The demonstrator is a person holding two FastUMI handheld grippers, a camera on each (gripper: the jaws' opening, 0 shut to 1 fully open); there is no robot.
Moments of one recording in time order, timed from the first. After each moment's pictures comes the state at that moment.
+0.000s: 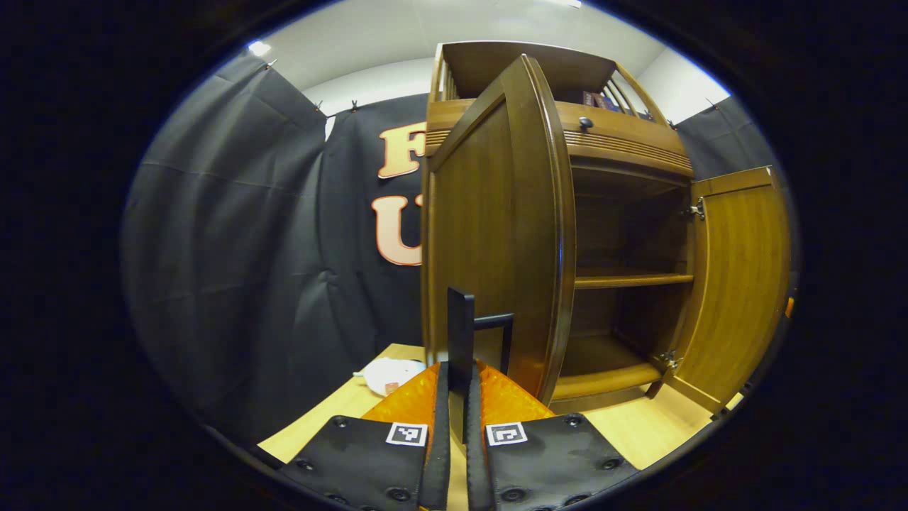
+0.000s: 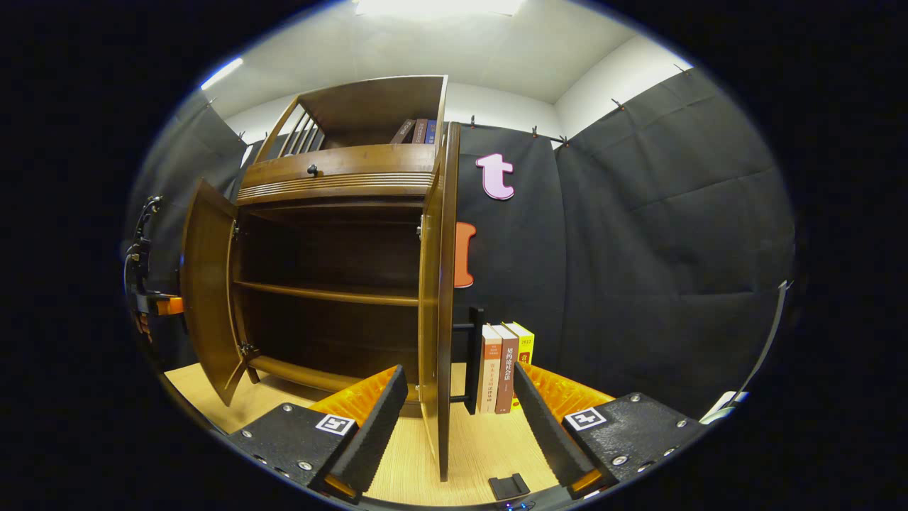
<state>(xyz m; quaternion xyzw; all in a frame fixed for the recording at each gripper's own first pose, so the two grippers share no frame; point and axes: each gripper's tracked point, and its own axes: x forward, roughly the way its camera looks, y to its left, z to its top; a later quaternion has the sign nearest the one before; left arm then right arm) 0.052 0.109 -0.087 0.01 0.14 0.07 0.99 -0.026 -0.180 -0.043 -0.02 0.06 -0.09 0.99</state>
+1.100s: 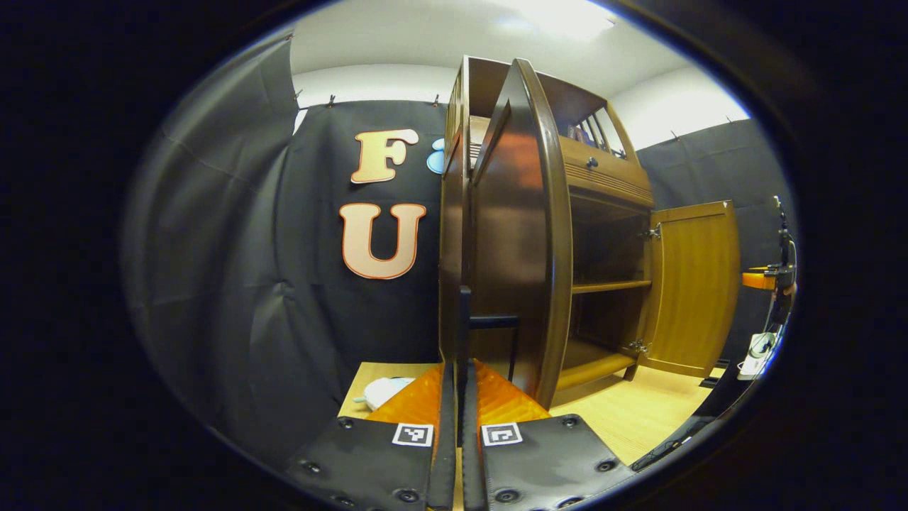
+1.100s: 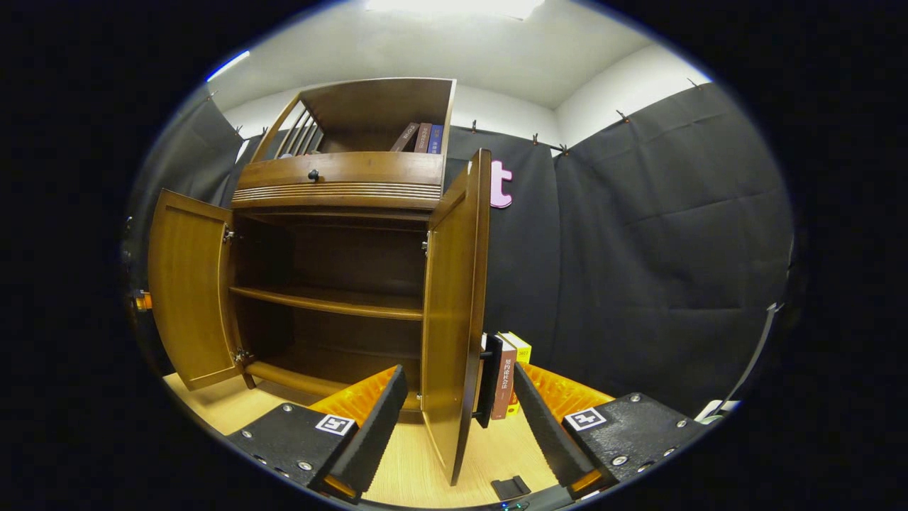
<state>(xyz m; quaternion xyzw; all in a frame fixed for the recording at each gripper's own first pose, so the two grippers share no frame) 0.056 0.239 -0.097 -0.03 0.10 -0.11 0.99 -0.015 -0.148 -0.008 -0.04 0.06 -0.11 0.99</state>
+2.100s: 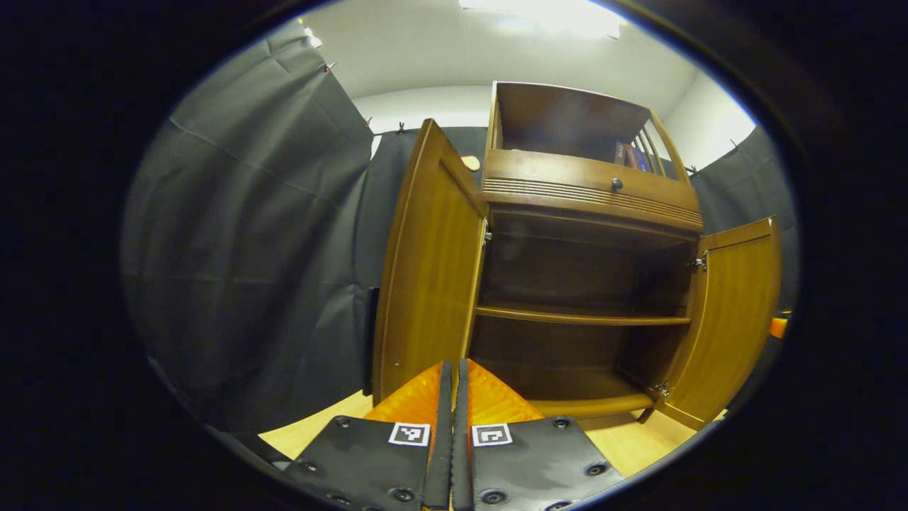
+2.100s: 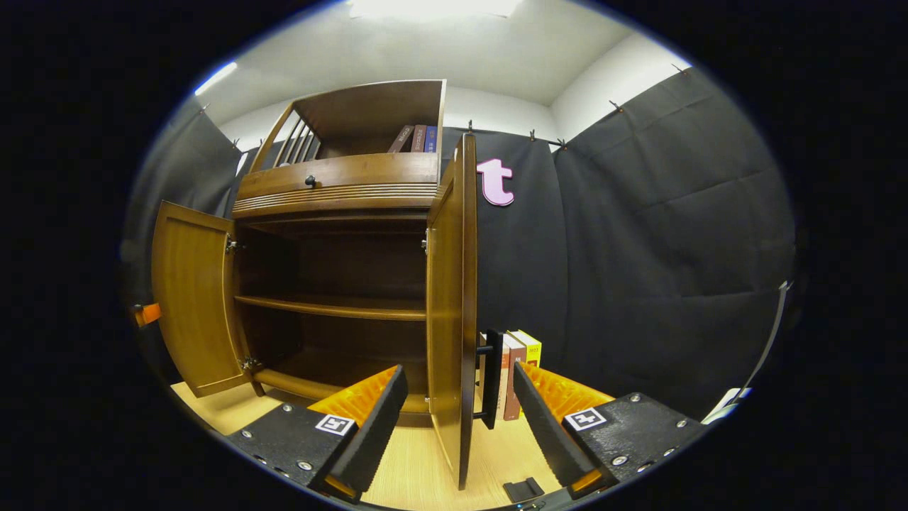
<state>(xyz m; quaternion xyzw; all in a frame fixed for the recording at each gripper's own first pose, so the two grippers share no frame) -0.013 0.126 -0.058 -0.04 0.04 0.11 0.99 -0.011 -0.163 -0.027 -0.01 0.05 -0.09 0.99</state>
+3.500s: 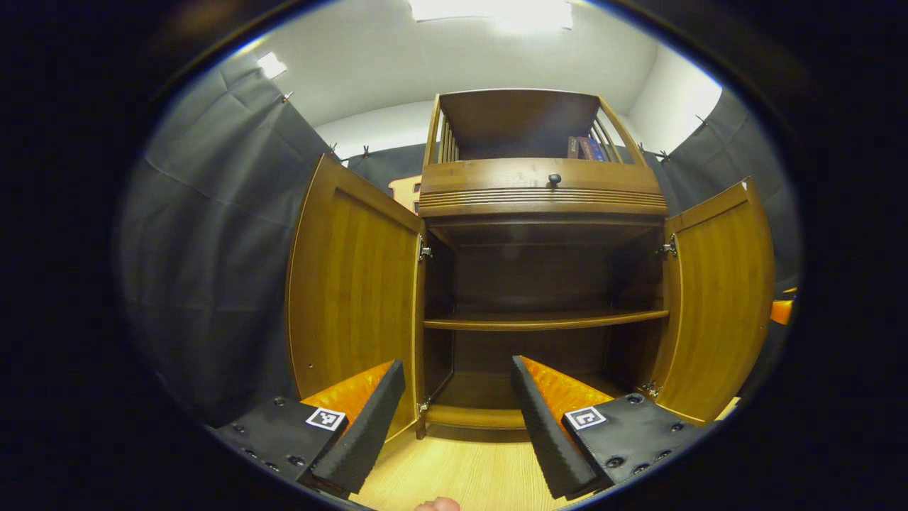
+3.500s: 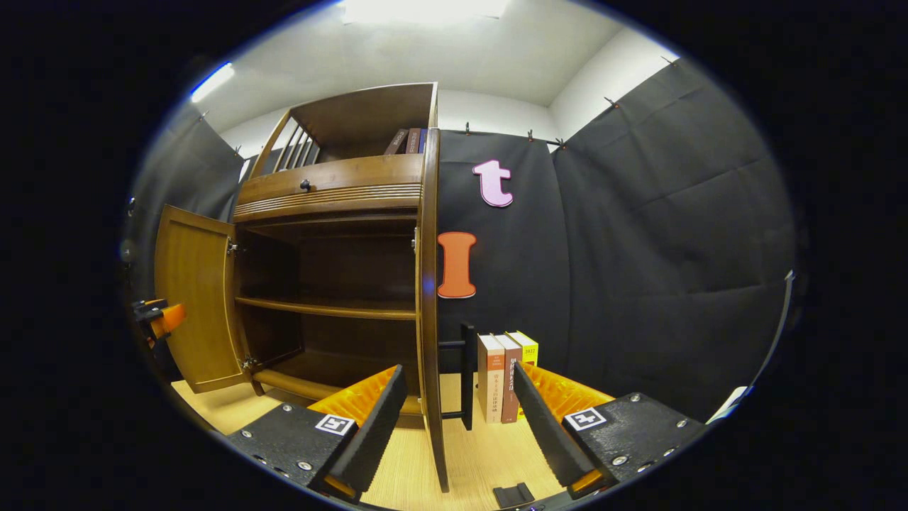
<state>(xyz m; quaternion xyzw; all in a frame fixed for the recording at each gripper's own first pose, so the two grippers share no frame) 0.006 0.034 -0.048 0.02 0.02 0.08 1.00 -0.013 -0.190 -0.030 0.00 0.04 -0.08 1.00</state>
